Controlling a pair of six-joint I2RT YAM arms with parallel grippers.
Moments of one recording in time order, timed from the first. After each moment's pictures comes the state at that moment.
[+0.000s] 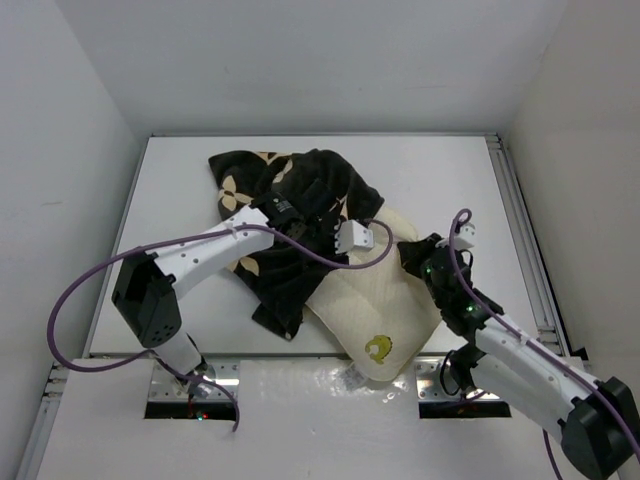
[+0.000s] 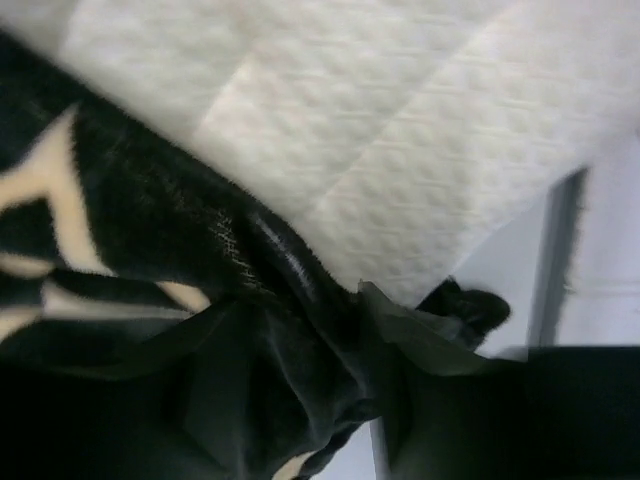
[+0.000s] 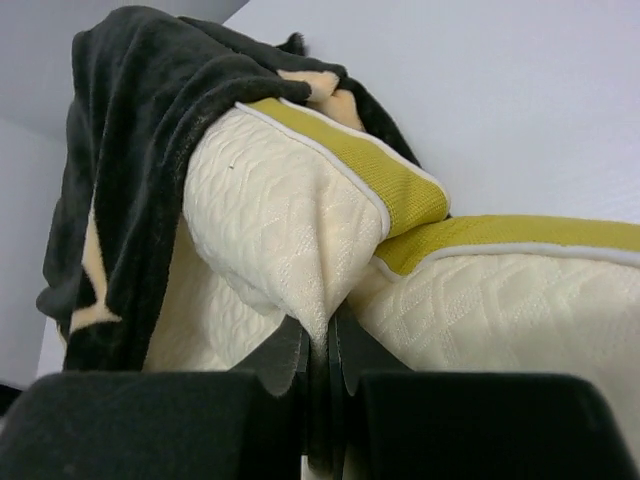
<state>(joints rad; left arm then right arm) -0.81 1.63 1.43 -0.93 0.34 0.78 0.52 0.78 0.29 0.18 0.35 0.79</state>
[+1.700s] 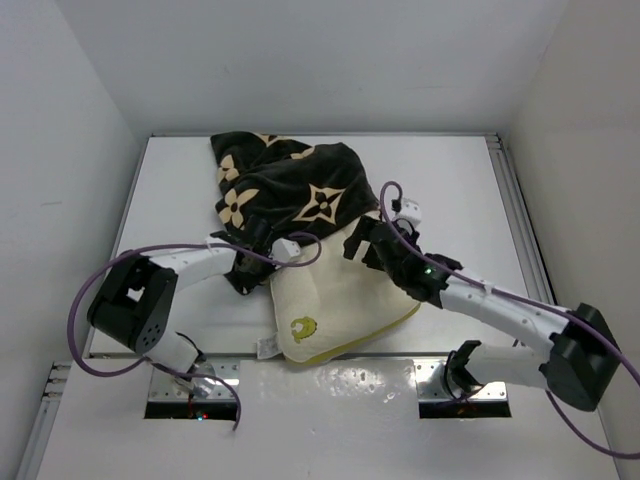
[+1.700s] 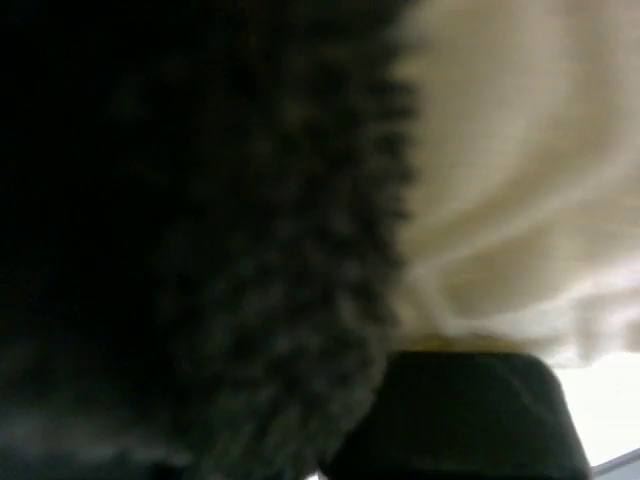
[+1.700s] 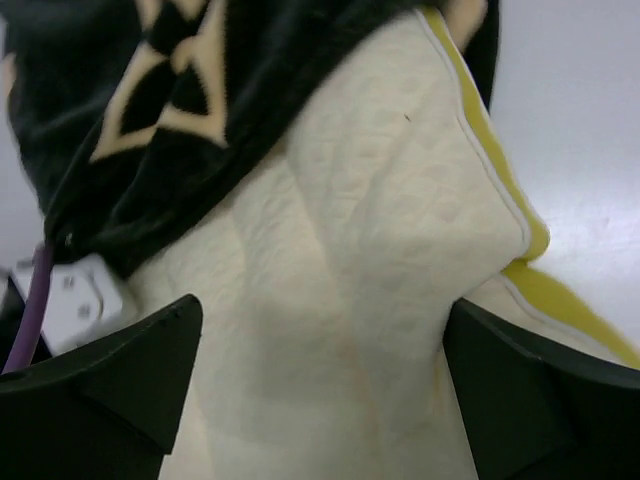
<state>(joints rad) -0.48 1.53 0.78 -0.50 0.04 0.62 0.80 1.20 0.69 -0.17 0.49 0.94</state>
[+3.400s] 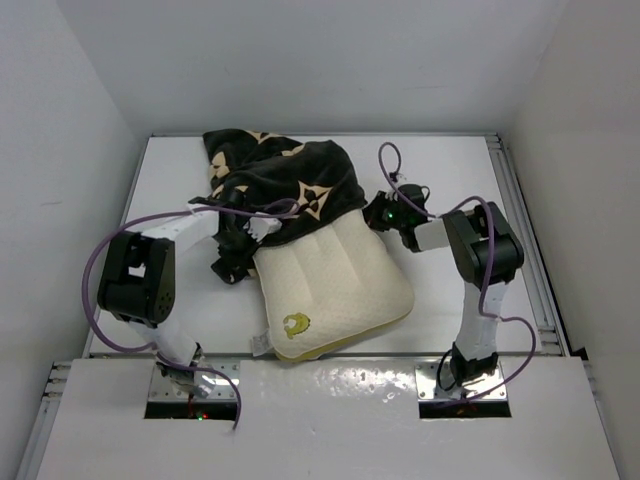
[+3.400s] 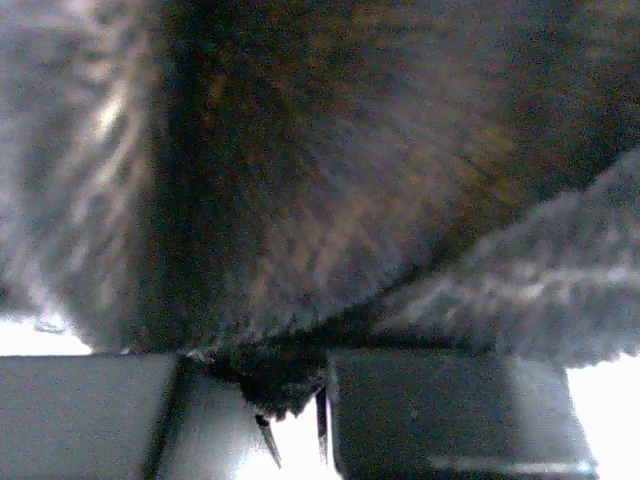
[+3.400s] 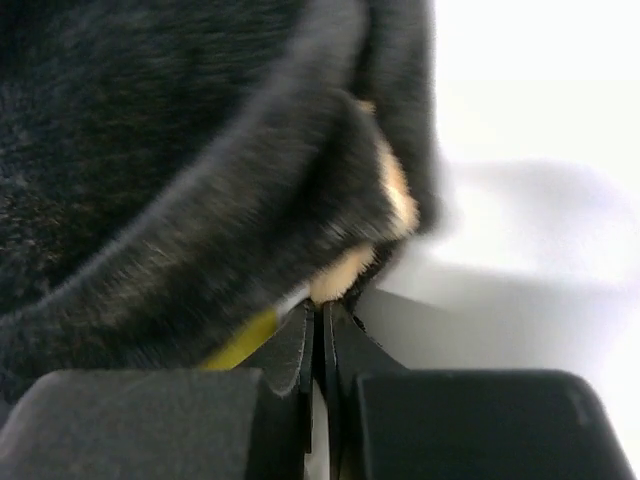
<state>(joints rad) -0.21 1.67 1.03 -0.78 0.22 0.64 0.26 2.03 0.92 0.59 -0.42 0.57</state>
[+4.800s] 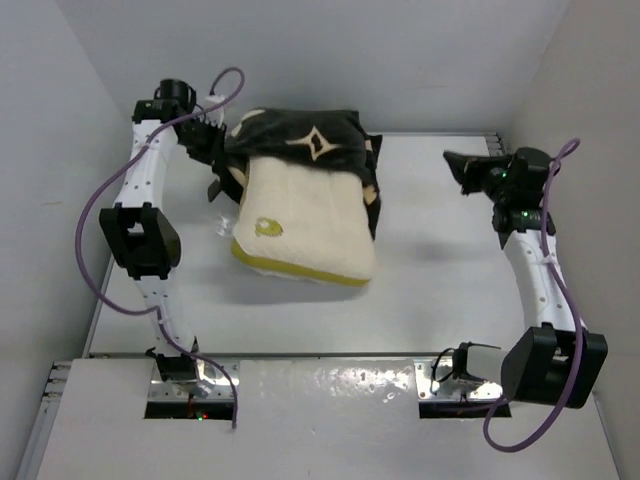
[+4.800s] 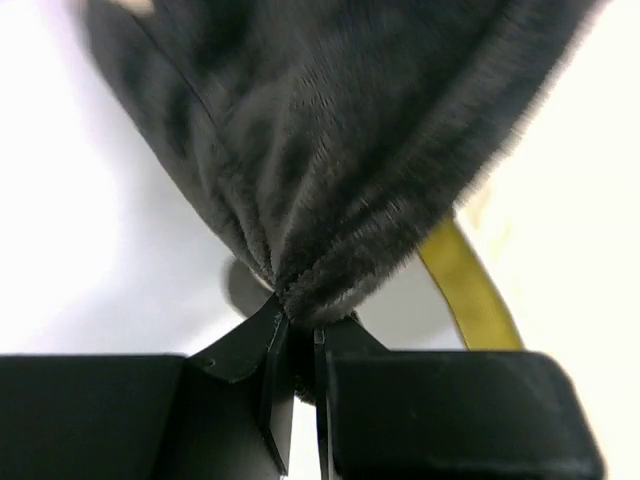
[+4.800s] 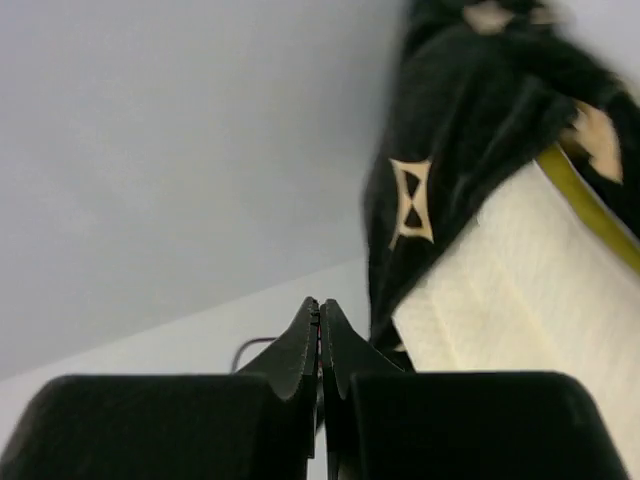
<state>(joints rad) 0.05 2.04 2.24 -1.19 0.46 0.48 -0.17 1.23 1.06 -0.07 -0.39 1.61</state>
